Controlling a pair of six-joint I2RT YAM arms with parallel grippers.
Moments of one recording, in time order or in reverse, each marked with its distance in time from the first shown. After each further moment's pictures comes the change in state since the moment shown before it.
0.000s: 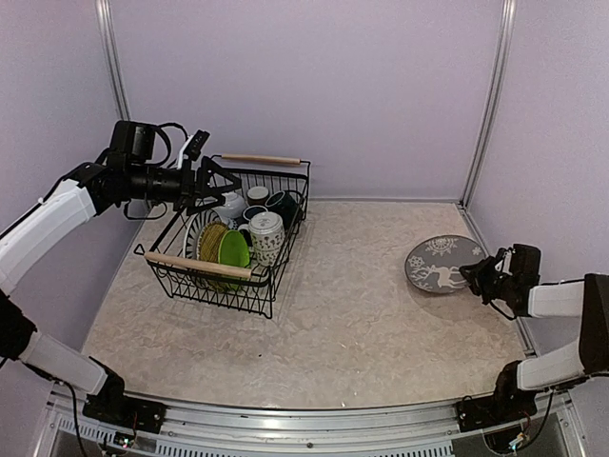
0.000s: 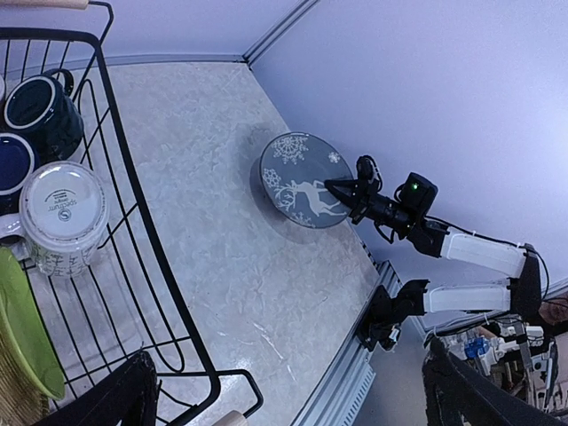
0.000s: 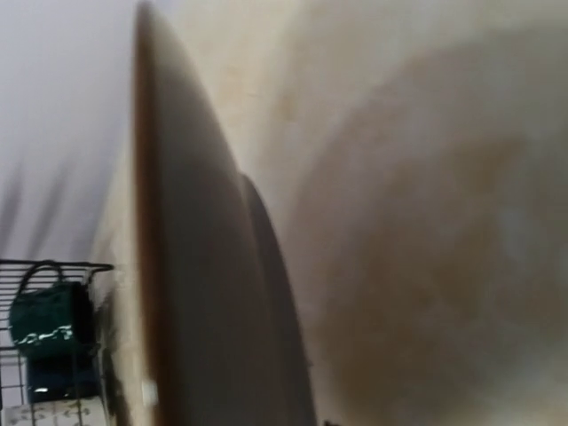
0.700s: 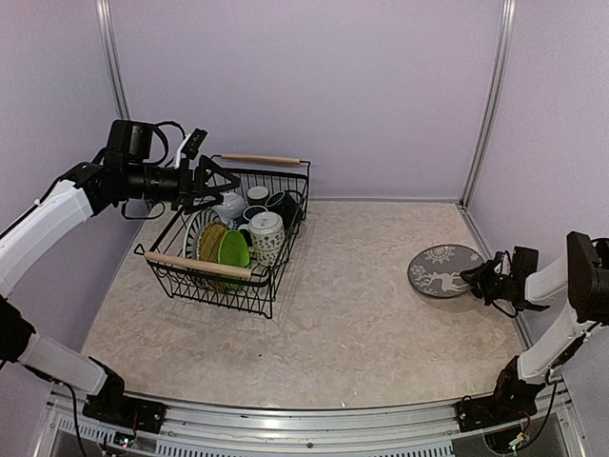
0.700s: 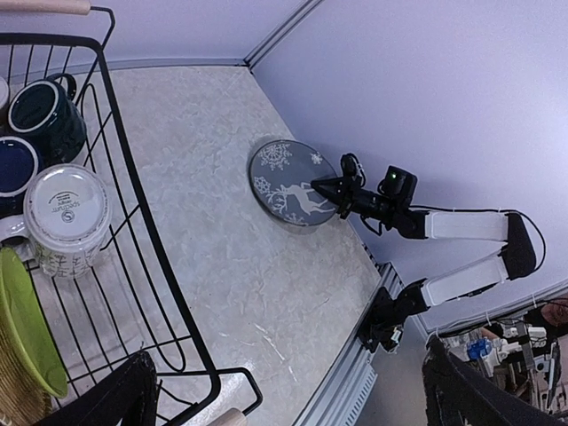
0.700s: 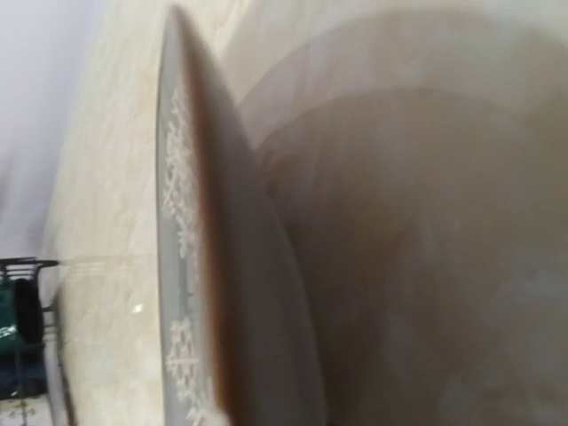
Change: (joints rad) left arm 0.000 -0.016 0.001 -0.006 -0.010 0.003; right arm -0.128 0.327 0.085 0.101 -0.151 -0.162
